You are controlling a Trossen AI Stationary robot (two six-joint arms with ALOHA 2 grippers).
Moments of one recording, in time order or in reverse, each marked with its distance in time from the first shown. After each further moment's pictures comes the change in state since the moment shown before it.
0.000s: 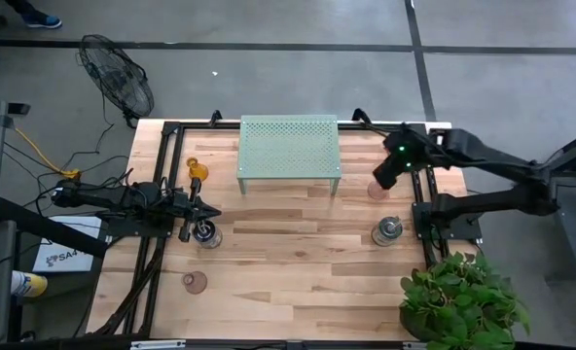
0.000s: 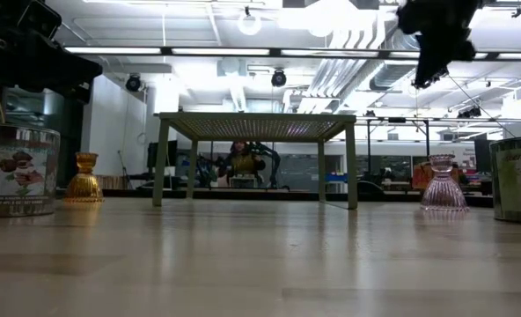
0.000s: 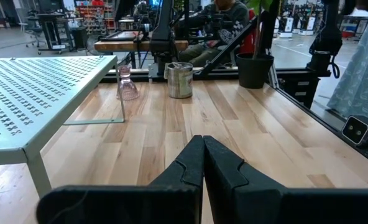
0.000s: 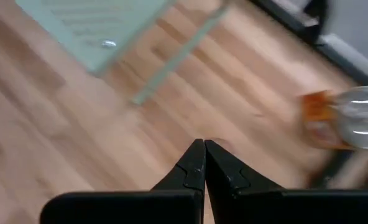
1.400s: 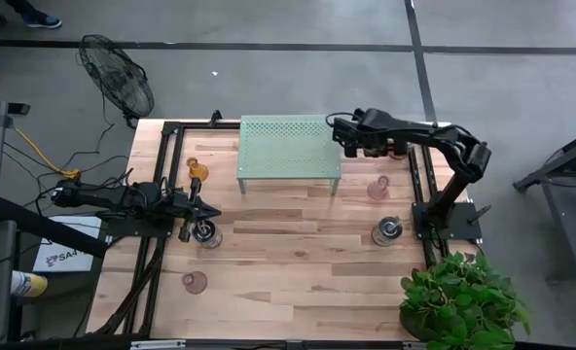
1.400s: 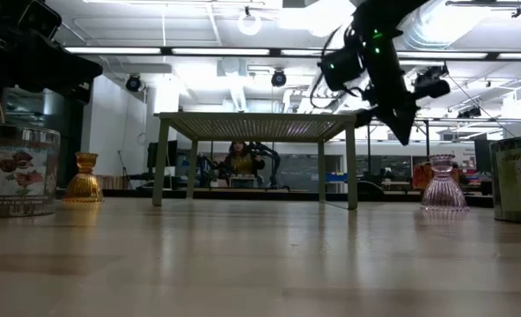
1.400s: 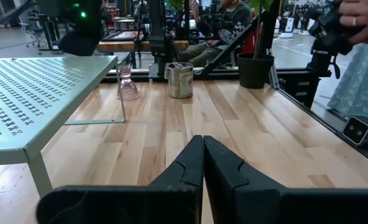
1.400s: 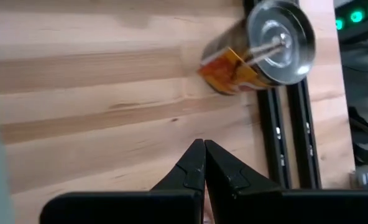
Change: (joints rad) left arm 0.000 0.000 0.000 0.000 0.001 0.000; right arm -0.189 0.687 0.214 -0.227 0.317 0.715
